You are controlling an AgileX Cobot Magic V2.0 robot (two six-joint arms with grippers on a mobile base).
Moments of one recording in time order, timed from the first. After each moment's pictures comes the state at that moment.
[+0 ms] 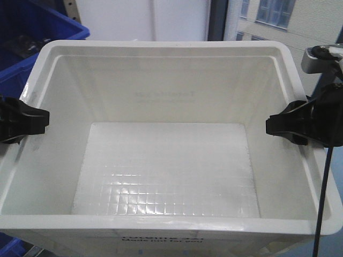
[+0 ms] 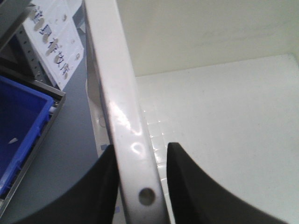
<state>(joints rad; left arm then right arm) -0.22 1.01 -0.96 -0.25 0.77 0.04 0.22 1.11 -1.02 0.31 0.87 -0.11</state>
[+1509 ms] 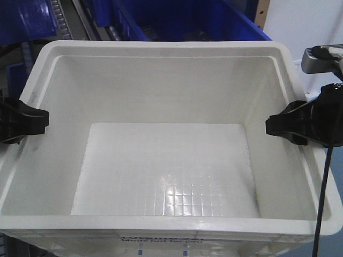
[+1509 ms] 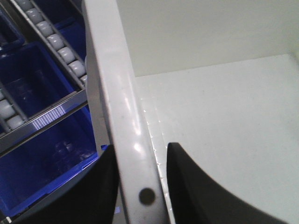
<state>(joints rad) -0.22 1.01 -0.96 -0.25 0.77 0.04 0.22 1.11 -1.02 0.31 0.87 -0.11</state>
